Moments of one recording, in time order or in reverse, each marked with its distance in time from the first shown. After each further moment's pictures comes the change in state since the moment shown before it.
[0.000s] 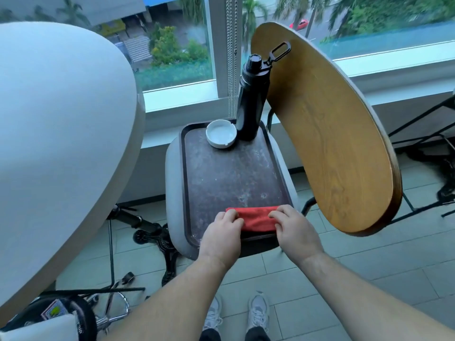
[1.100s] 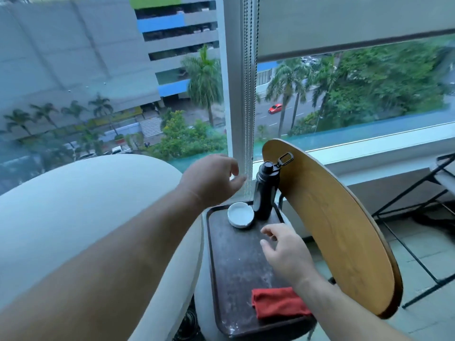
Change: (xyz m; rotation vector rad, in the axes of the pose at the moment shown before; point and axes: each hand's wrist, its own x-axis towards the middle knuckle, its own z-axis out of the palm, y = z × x) left_hand 0.081 -0.017 -0.367 0.059 0.391 0.179; right_hand 0.079 -0.149 -0.112 0.308 0.213 -0.004
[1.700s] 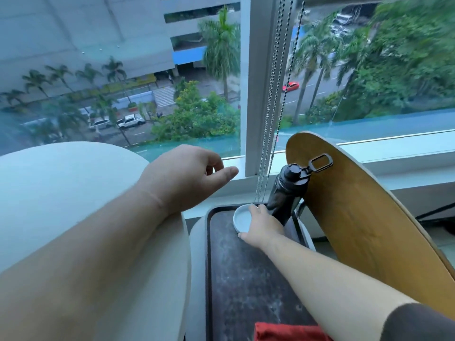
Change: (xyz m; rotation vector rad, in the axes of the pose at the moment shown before) left_hand 0.047 -0.078 0.021 -0.032 -0.113 -0.208; right_hand 0.187 0.040 0.124 -0.505 -0.457 0.141
